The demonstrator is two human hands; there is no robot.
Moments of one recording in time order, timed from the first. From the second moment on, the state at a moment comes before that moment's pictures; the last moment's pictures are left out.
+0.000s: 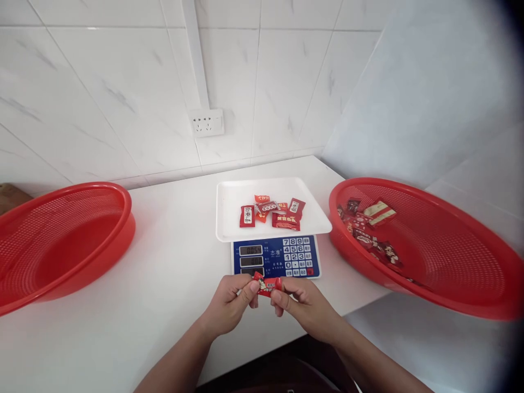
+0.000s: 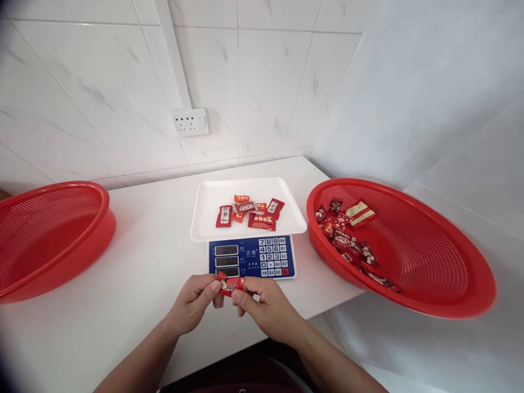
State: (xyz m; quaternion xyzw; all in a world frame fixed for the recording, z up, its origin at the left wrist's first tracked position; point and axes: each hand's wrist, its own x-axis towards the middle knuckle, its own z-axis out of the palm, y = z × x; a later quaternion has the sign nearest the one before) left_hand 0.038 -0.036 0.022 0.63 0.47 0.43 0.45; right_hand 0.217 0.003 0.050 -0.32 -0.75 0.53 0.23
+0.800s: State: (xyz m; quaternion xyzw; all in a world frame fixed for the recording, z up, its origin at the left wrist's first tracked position) left_hand 0.028 -0.035 0.018 0.54 0.57 0.56 0.26; right_hand 0.245 0.063 0.071 -0.53 -0.74 0.25 0.33
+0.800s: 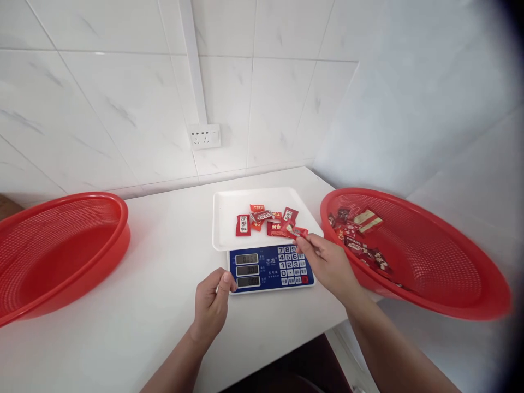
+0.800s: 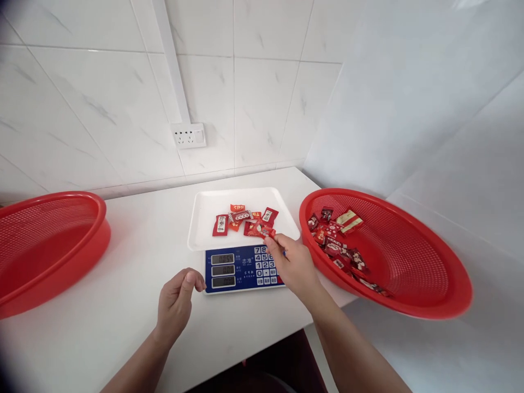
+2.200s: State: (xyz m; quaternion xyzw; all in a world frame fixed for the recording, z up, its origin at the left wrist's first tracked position) left_hand 0.027 -0.033 0.019 0.55 0.58 0.55 0.23; right_hand 0.231 0.095 0.071 -0.45 -0.83 0.20 0.25
